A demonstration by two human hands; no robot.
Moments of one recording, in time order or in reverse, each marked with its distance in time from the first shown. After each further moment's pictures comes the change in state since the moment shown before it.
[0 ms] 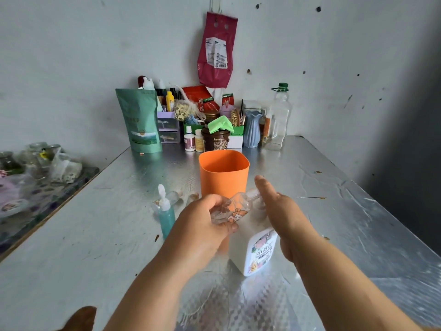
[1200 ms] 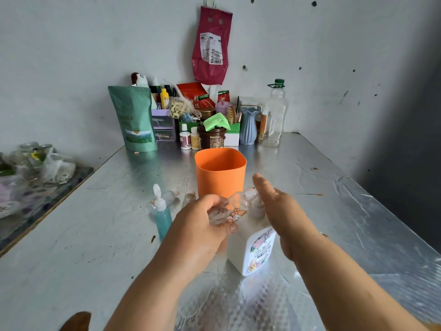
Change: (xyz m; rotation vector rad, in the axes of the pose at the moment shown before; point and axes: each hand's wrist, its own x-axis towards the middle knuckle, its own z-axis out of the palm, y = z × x) left_hand 0.001 -0.006 0.001 0.010 0.011 0.034; right_hand 0.003 0.001 -0.001 -0.048 0.041 0.009
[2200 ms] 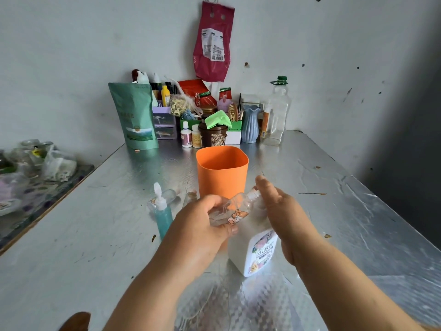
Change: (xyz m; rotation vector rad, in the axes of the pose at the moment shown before) left_hand 0.001 -0.004 0.000 0.010 -0.020 -0.013; right_hand 0.003 0.010 0.005 0.057 0.009 -0.057
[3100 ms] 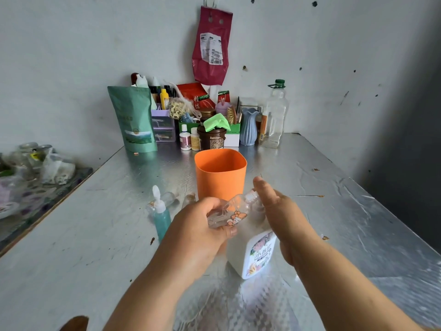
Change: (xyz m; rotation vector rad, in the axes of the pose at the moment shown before) left_hand 0.002 -0.001 0.001 -0.017 0.005 0.004; right_hand -0.001 -0.006 0.000 -0.002 -0.003 0.033
